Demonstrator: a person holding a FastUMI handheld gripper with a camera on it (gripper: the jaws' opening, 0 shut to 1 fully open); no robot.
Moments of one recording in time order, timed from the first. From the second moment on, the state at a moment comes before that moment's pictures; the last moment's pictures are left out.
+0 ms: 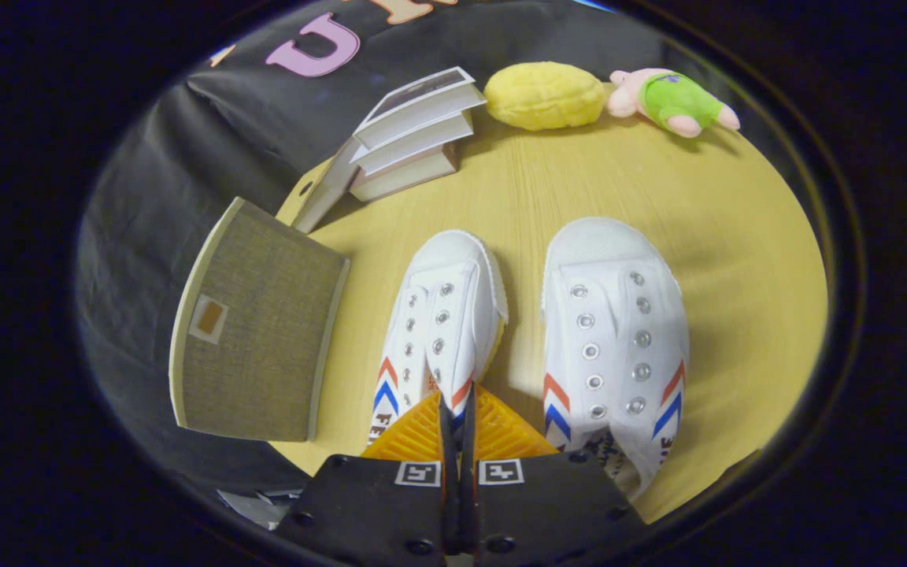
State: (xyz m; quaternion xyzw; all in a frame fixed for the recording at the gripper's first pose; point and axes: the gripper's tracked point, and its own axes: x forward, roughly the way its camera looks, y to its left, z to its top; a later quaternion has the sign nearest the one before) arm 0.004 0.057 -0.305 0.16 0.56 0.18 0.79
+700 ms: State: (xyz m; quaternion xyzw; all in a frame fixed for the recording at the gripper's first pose) arm 0.008 0.095 -0.167 0.21 0.51 0.16 0.82
